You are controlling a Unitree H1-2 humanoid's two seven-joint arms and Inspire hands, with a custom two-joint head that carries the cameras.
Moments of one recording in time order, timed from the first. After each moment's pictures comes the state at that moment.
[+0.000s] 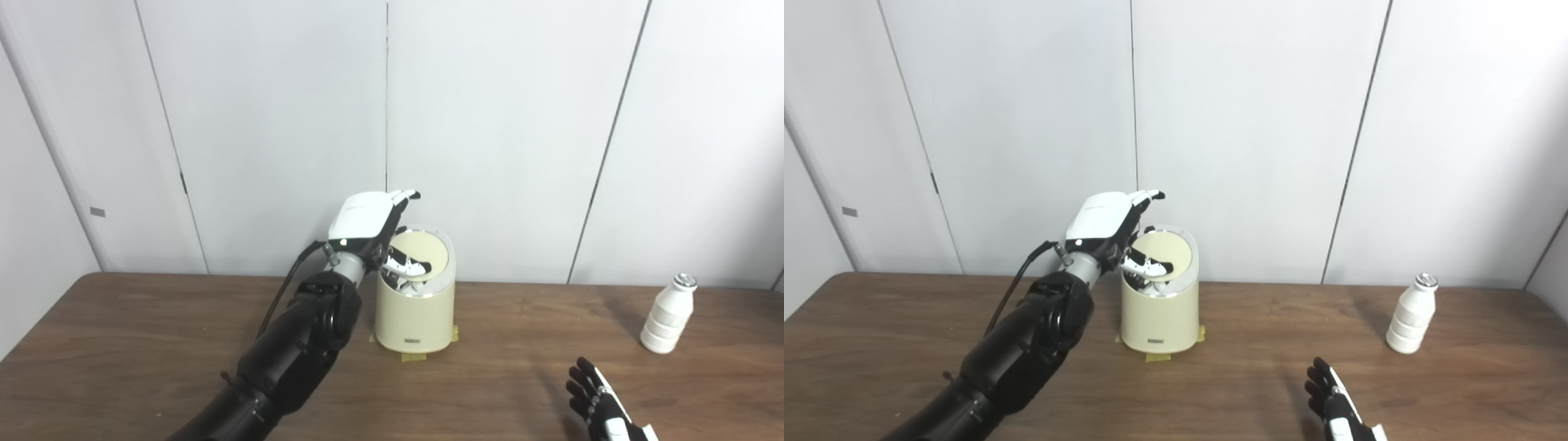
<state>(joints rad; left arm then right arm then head) -0.88 0.18 -0.52 0.43 0.78 0.24 0.04 0.16 -0.07 -0.06 -0.19 0.02 -0.05 0.05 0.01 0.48</state>
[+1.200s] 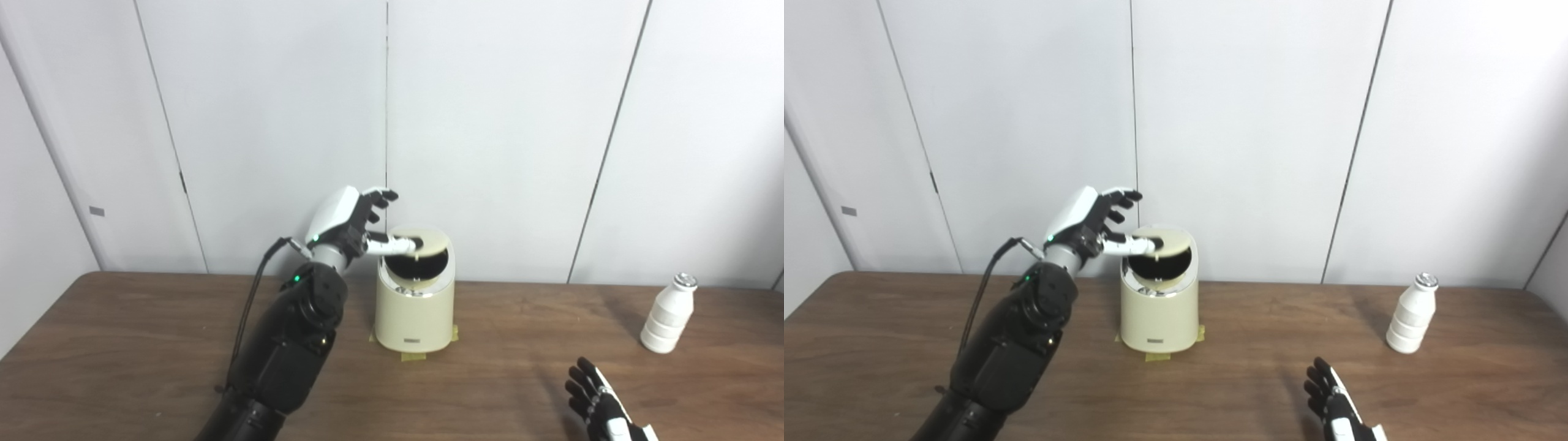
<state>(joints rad) -0.82 0.12 -0.24 0.23 0.58 0.43 -0.09 0.16 -0.07 -0.06 -0.20 0.04 -0.05 0.06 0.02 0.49</state>
